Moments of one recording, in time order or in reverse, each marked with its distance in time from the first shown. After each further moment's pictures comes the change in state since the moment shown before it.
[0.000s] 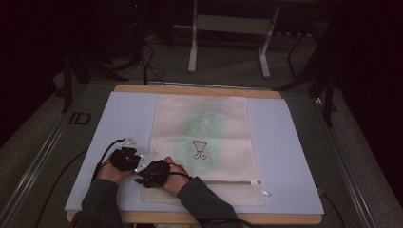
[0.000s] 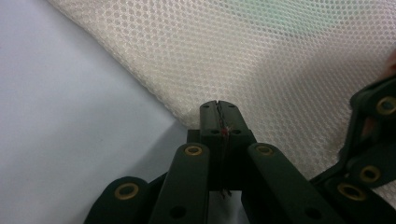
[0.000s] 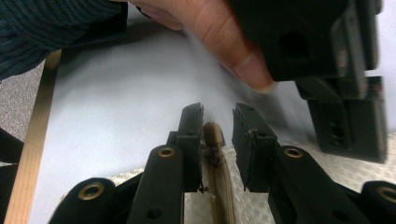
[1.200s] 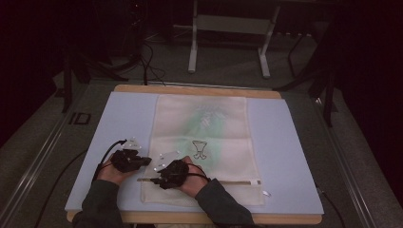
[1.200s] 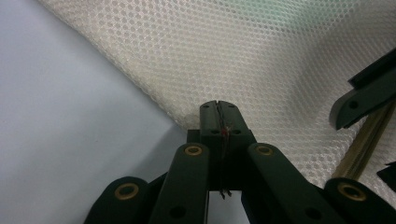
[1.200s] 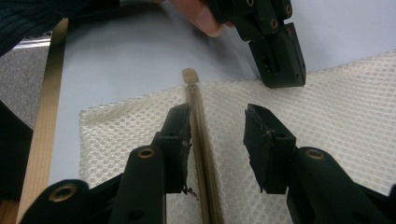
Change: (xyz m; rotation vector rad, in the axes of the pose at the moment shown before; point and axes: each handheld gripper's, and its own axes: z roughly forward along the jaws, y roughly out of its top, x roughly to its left) left arm -0.006 0.001 0.001 0.007 0.020 0.028; right arm -0.004 -0.029 -0.048 -0.021 -0.055 0.016
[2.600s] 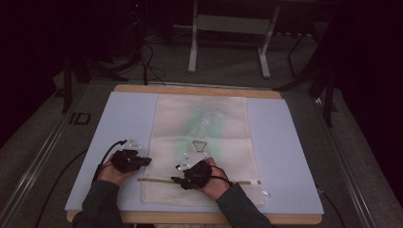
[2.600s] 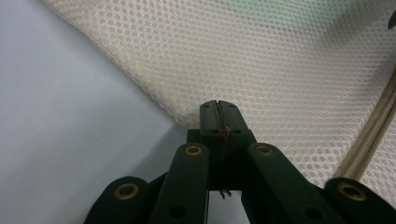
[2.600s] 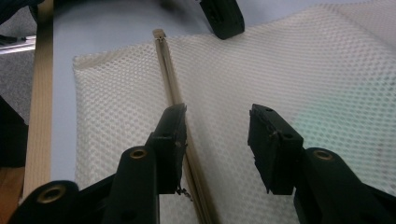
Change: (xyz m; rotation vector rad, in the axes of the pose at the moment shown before) left arm -0.001 -0.001 0.001 0.000 0.006 -0.003; right arm -0.005 -0.037 -0.054 -0.015 -0.092 0.058
